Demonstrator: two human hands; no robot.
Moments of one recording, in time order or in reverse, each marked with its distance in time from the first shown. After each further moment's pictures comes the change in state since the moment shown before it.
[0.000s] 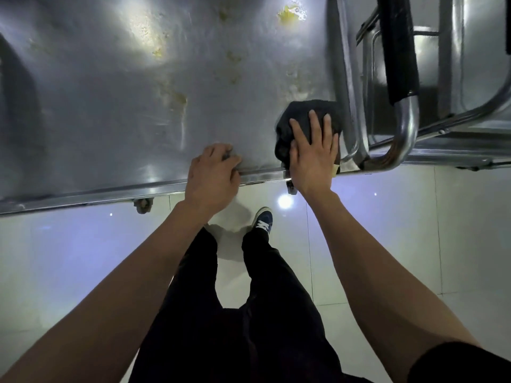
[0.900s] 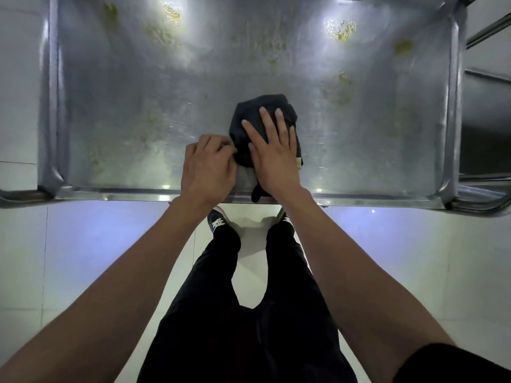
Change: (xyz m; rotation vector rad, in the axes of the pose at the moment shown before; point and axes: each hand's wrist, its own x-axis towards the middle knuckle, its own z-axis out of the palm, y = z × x) left_hand -0.028 -0.205 -0.065 -0.009 0.227 -0.078; right_hand 0.012 -0.275 0.060 0.020 -0.201 -0.389
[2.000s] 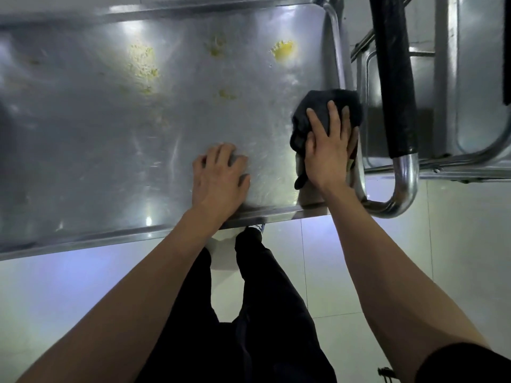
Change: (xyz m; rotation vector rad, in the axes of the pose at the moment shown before) left_hand 0.077 0.232 0.074 0.138 -0.180 0.090; right_hand -0.043 0.315 -0.080 0.025 0.215 0.459
